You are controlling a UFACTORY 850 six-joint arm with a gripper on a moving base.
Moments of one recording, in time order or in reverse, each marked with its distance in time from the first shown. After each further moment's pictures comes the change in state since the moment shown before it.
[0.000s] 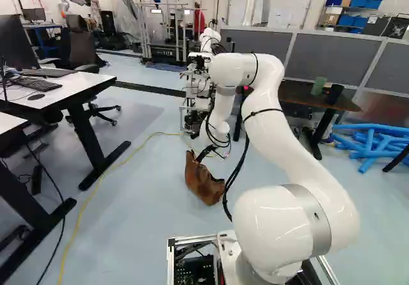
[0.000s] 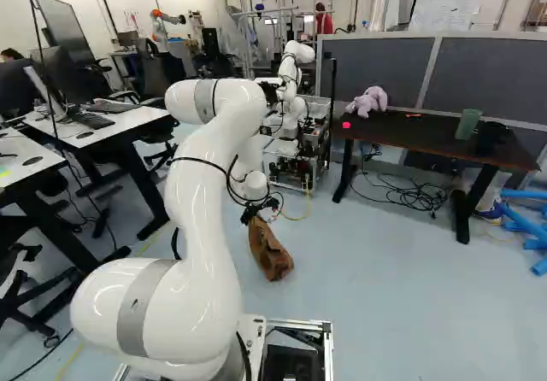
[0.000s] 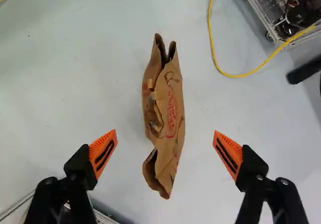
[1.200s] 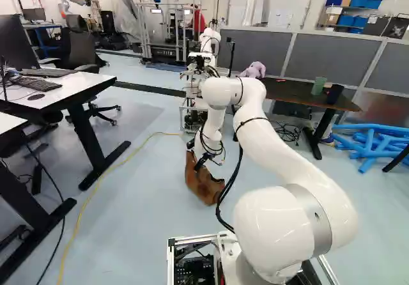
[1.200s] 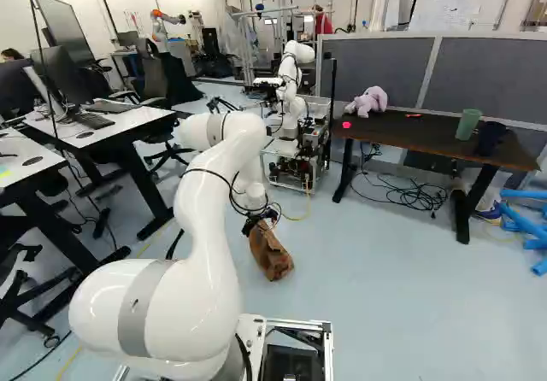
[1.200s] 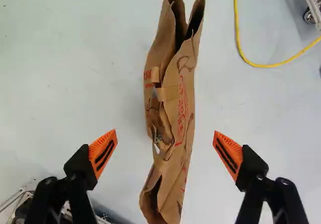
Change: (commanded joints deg) arm 2.0 -14.4 -14.5 0.0 -6.9 0.0
